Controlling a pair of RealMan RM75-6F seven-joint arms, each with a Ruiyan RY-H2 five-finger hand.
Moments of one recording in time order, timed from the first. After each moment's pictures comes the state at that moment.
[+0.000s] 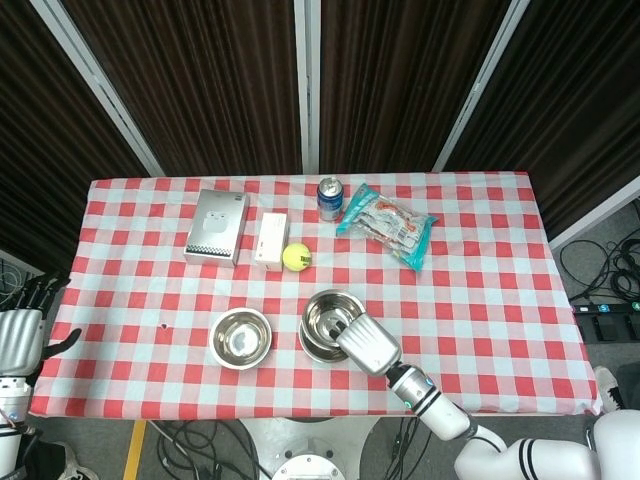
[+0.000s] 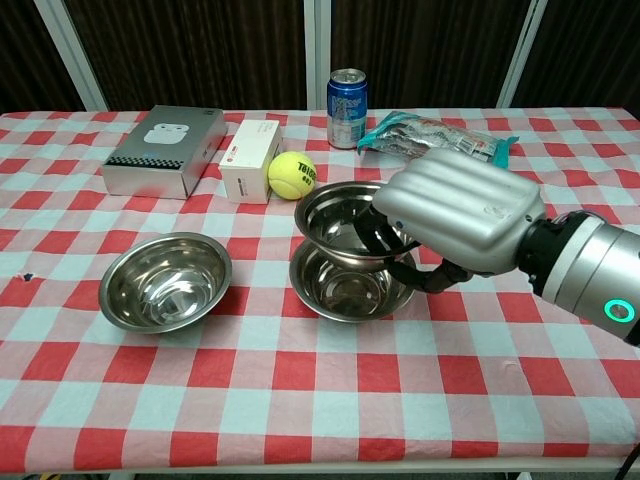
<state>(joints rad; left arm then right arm) -0.12 -1.30 -0.09 -1.30 1.45 1.49 -0.11 0.62 -1.63 0.05 -1.59 -1.51 1.03 -0.69</state>
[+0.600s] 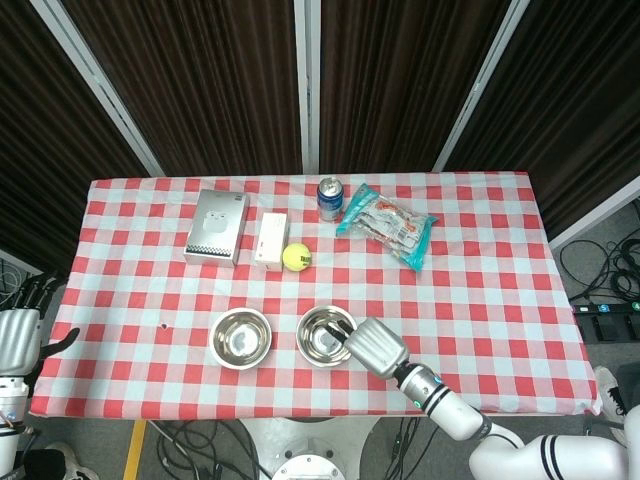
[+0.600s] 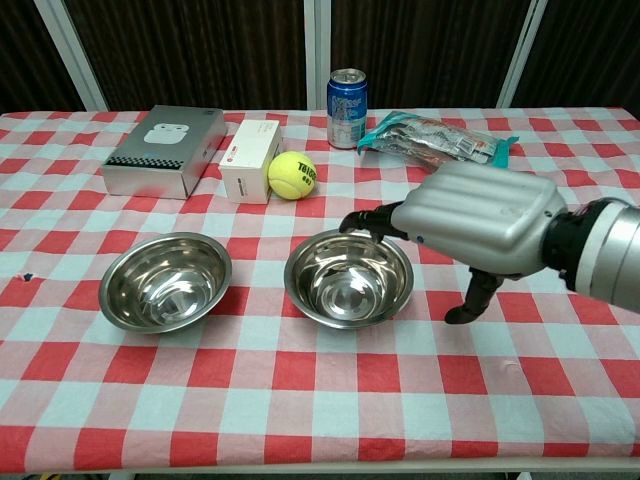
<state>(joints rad) -0.12 -1.30 -0.10 -1.29 1.45 1.49 -0.12 0.67 -1.45 0.05 -1.80 -1.31 0.90 -0.84</state>
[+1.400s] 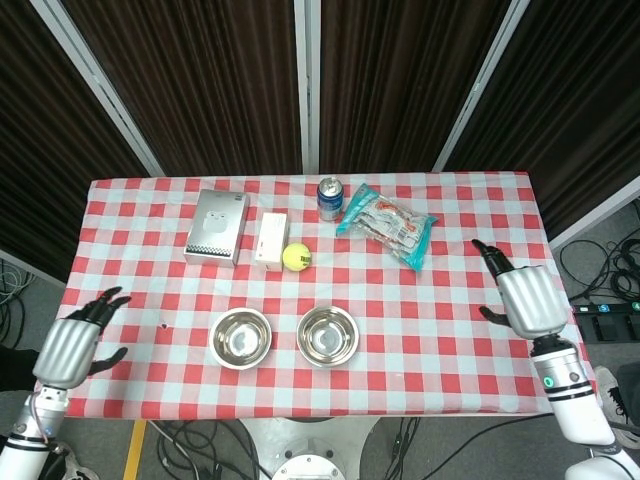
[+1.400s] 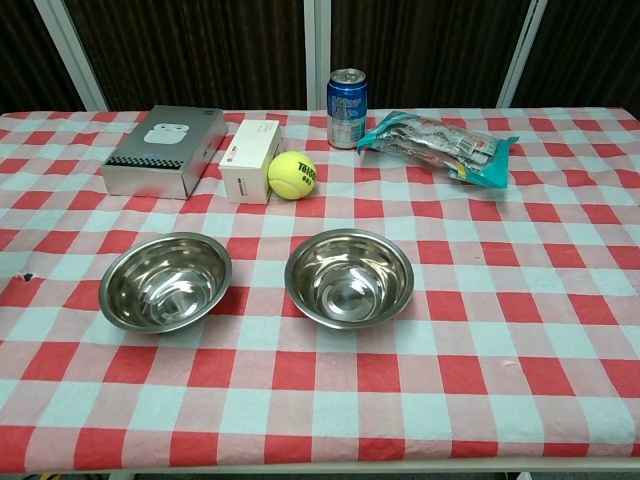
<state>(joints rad) -0.16 -1.20 0.01 -1.62 1.62 1.44 0.11 0.41 -1.04 0.11 -1.82 -1.34 1.32 -0.33</state>
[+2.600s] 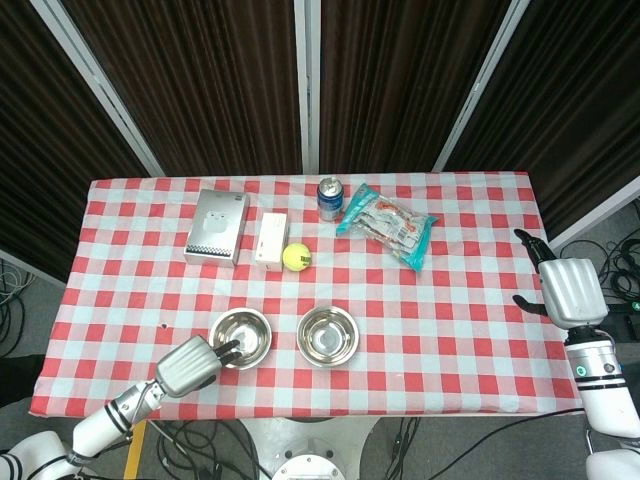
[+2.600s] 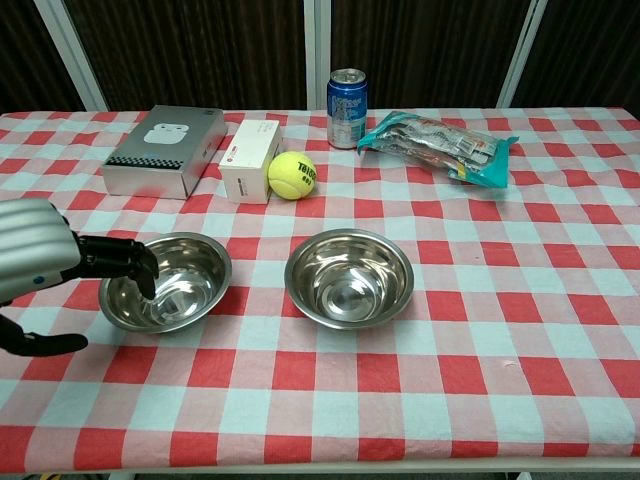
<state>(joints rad) -0.46 -1.42 0.11 -1.39 1.94 1.18 0.14 0.37 -1.03 0.16 -1.71 -1.30 1.28 -0.22</state>
